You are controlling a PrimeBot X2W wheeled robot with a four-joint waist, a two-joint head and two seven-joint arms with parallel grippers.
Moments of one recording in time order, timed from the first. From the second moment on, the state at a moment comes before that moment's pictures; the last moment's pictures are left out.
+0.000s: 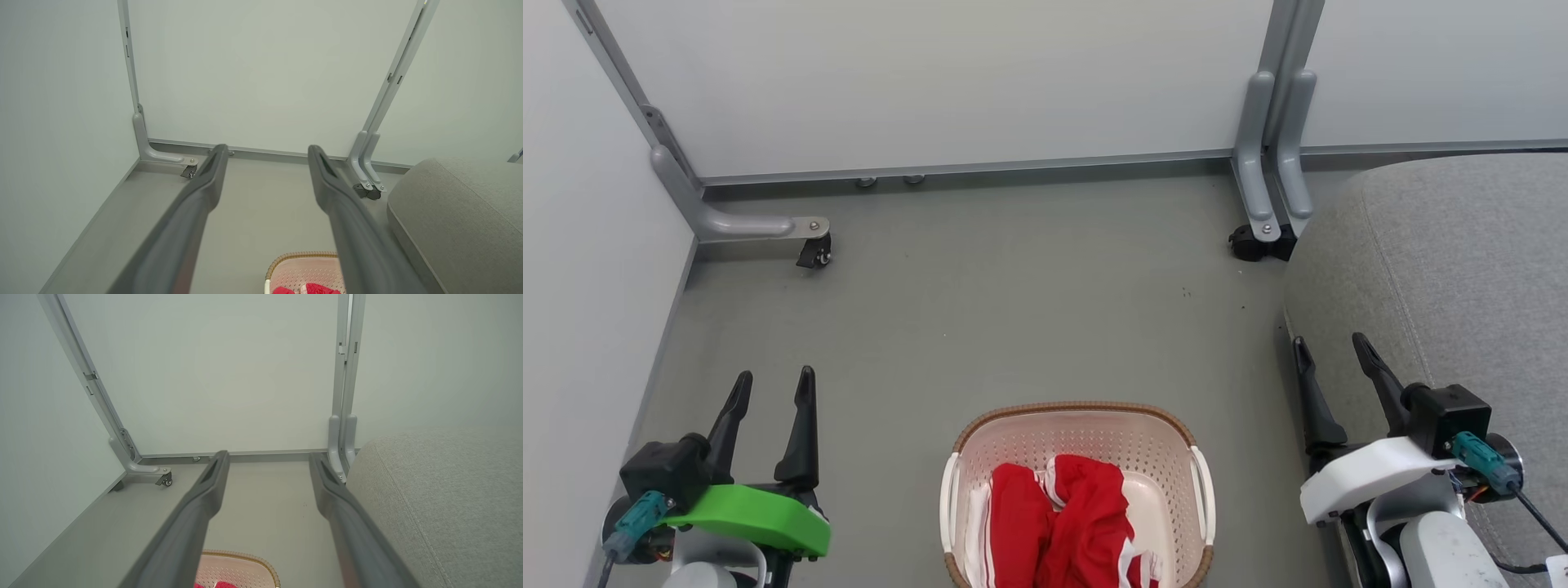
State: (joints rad) left arm -0.11 0.19 -0.12 0.29 -0.44 -0.13 -0.22; right arm -0.09 -0.05 0.01 0.21 0.15 0.13 -0.17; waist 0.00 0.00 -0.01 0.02
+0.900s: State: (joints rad) left arm -0.12 0.20 -0.13 0.32 -0.32 -0.13 -0.26; right arm -0.08 -0.05 0.02 0.23 0.08 0.13 -0.21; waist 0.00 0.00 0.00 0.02
